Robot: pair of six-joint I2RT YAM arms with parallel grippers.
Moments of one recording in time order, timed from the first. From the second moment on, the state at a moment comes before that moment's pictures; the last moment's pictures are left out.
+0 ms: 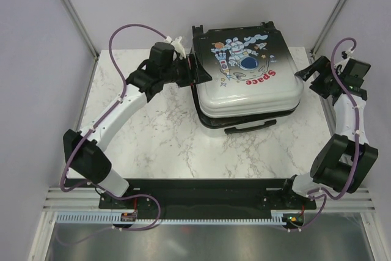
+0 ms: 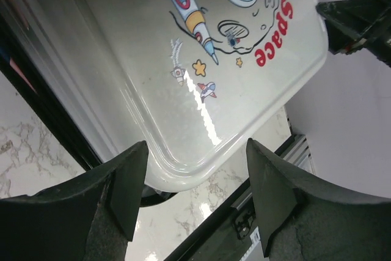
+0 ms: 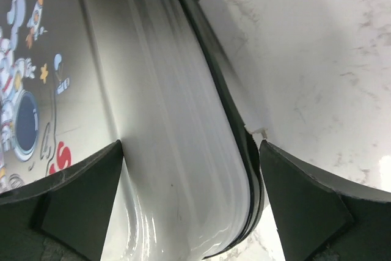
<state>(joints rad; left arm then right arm) -0.53 1.56 1.49 -0.43 0.32 -0.62 -0.44 1.46 1.23 -0.40 -0.47 0.41</state>
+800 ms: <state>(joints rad) -0.60 1.79 1.79 -0.44 0.27 -0.54 -0.55 1.55 1.22 -0.30 -0.67 0.61</state>
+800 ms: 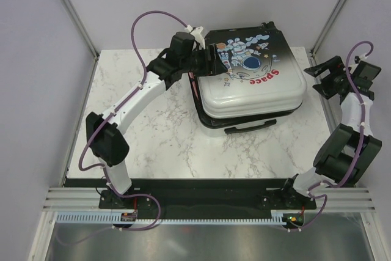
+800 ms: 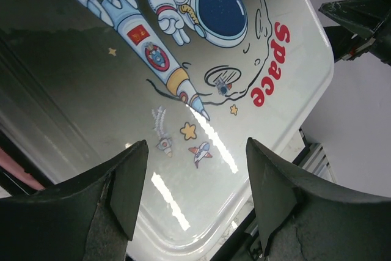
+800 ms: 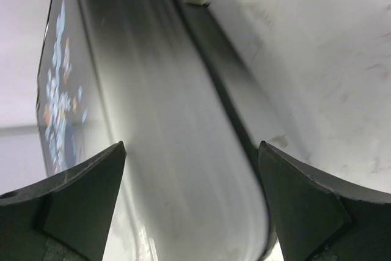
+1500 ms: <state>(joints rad) -0.63 1.86 1.83 -0.44 0.27 -0.54 -0.43 1.72 1.32 -0.35 -0.40 0.53</state>
